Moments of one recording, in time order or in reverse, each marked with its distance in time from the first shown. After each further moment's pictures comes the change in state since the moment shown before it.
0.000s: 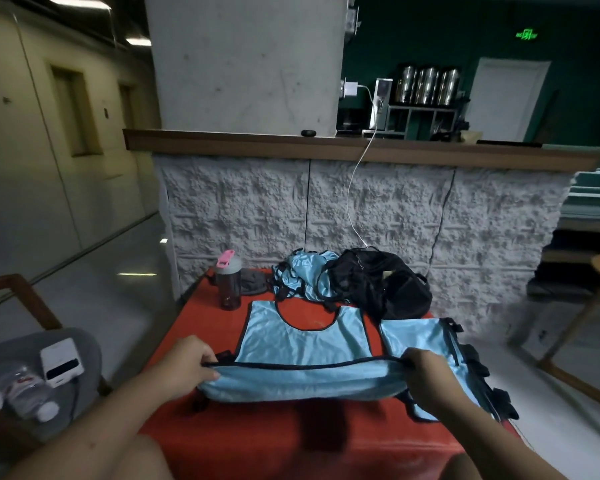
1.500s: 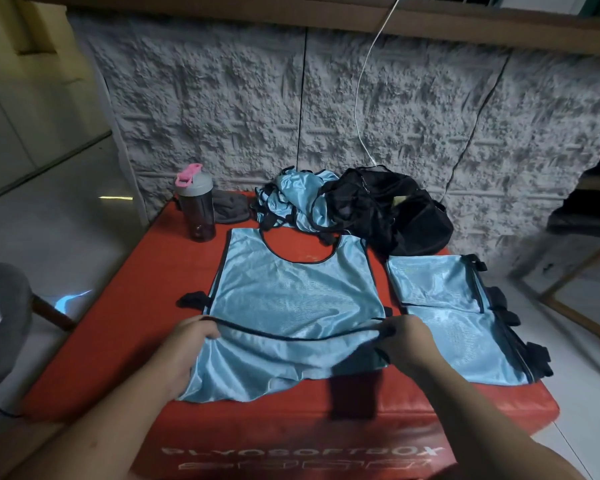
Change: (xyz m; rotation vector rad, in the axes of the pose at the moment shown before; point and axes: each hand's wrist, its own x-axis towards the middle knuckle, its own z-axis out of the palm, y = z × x) left_hand 0.073 0.004 0.150 -1.231 0.004 -0.526; right_hand 0.073 0.033 0.120 0.085 -0.164 0.156
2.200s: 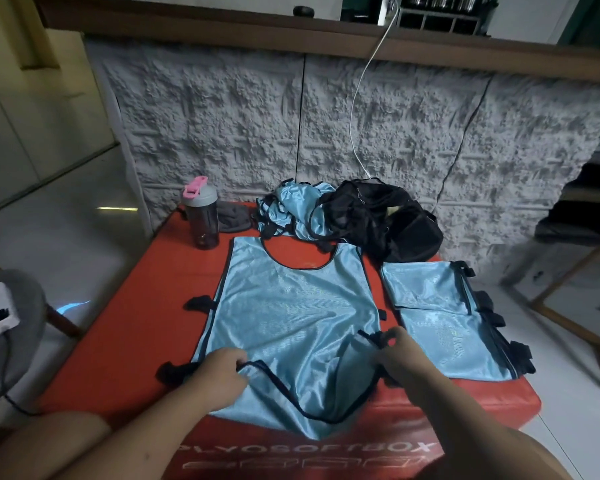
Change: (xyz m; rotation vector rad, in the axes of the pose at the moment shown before) left_hand -0.028 -0.030 0.019 1.053 -0.156 0.248; right_hand -0.035 0.000 0.006 0.528 -0.078 0.306
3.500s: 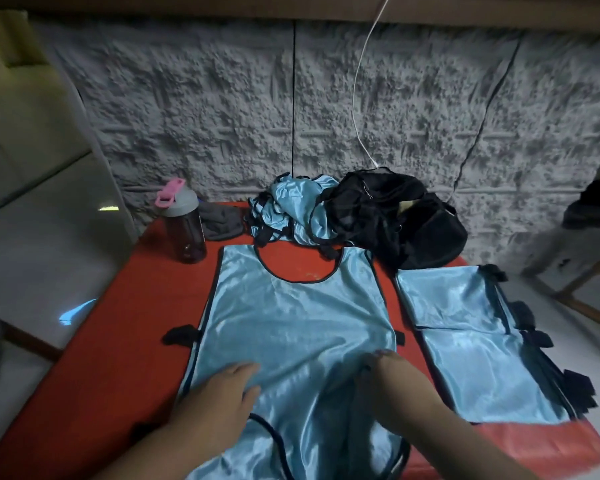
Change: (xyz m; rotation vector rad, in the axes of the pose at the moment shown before) left_hand 0.055 -0.003 0.006 0.216 0.029 0.203; right_hand 0.035 -0.023 0.027 -0.966 -0.140 -0.339
